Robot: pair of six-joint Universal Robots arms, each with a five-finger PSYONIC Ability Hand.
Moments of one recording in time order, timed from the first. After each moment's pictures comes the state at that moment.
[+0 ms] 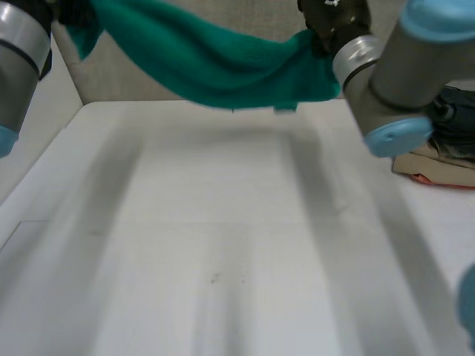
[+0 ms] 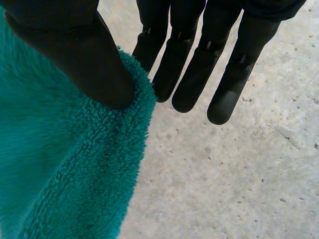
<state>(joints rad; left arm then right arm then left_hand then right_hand) 4.45 -1.88 -1.01 3.28 -1.49 3.35 2.05 -0.76 0.41 0.06 1.51 2.68 1.15 1.20 1.19 1.19 0.99 1.12 1.18 1.18 1.19 0.99</state>
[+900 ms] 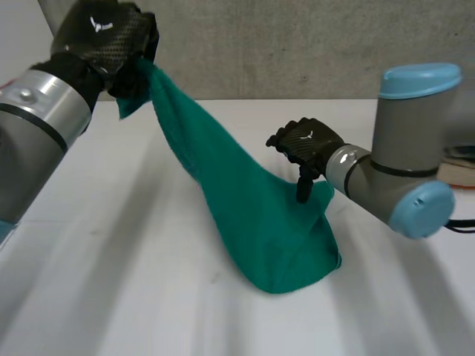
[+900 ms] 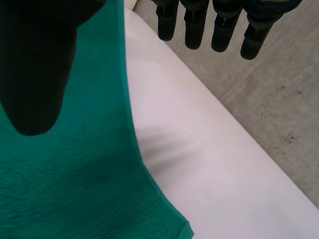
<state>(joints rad) 4.33 -1.67 -1.38 3.27 -1.38 3.49 2.05 -0.90 0.97 0.28 1.35 2.65 1.15 1.20 1.19 1.20 0.99 0.23 0.21 0.21 0.21 0.05</state>
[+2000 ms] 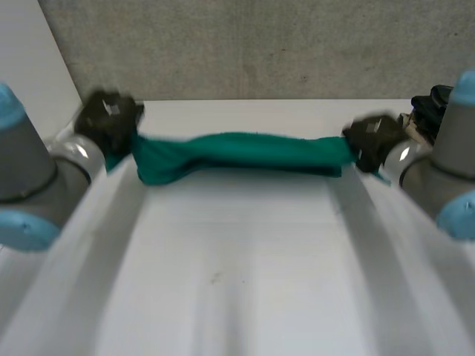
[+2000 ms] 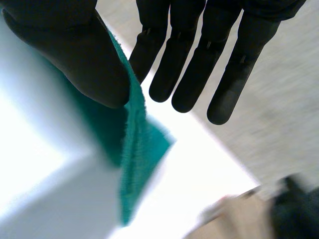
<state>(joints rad) 4.43 -1.95 -1.44 3.33 -1.44 3.67 1.86 -1.03 1.23 0.09 1.43 2.63 1.15 1.20 1.19 1.20 0.99 1.14 1.18 1.19 1.19 0.99</state>
